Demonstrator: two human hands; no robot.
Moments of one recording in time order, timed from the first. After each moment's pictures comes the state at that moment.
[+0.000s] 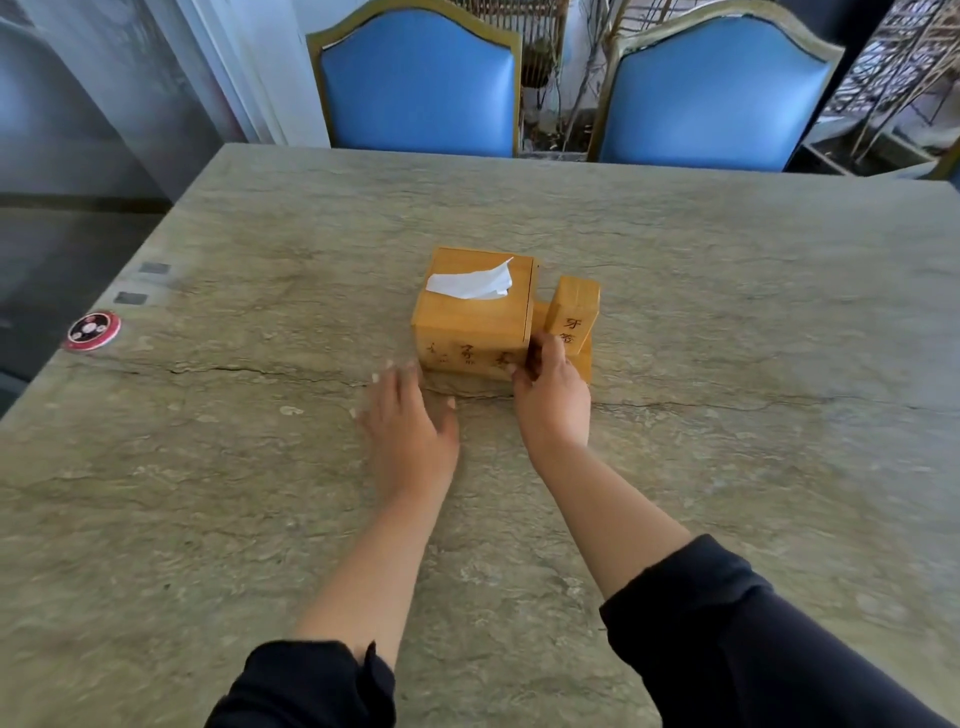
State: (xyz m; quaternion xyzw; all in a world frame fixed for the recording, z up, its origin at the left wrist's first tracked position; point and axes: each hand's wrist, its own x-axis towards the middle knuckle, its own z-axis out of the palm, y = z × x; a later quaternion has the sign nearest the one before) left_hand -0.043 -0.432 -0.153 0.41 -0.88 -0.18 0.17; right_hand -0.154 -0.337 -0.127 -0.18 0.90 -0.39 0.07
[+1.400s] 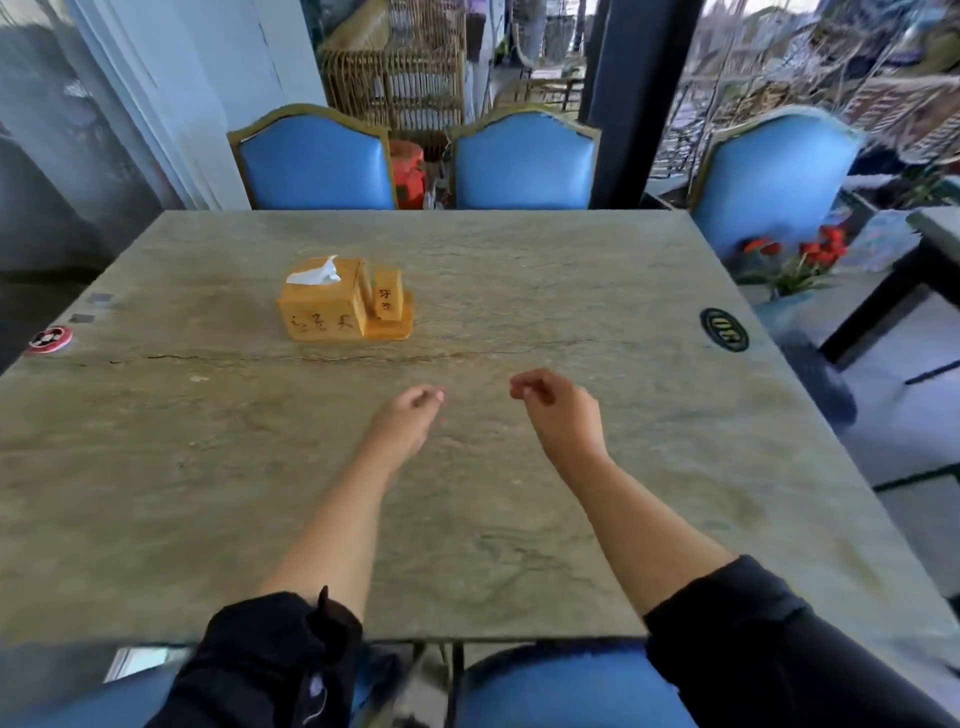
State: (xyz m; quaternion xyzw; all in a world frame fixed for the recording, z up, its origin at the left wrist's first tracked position) left_hand -0.024 -0.202 -0.038 0.36 -0.74 -0.57 0.02; right_hand -0.112 -0.035 -0.030 -0.15 0.85 -0.50 0.11
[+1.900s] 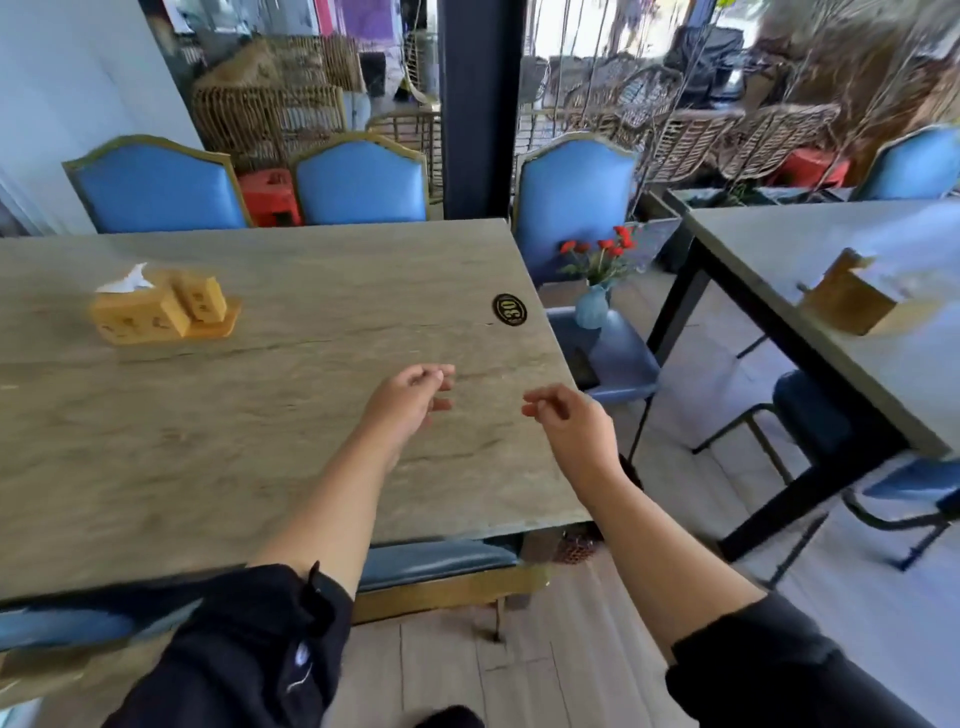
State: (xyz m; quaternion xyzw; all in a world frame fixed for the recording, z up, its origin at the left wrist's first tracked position) left_hand -0.073 0.118 0.021 0.23 -0.72 -0.65 0.05; right_hand -0.119 0.307 0.002 -0.08 0.85 -0.53 0.03
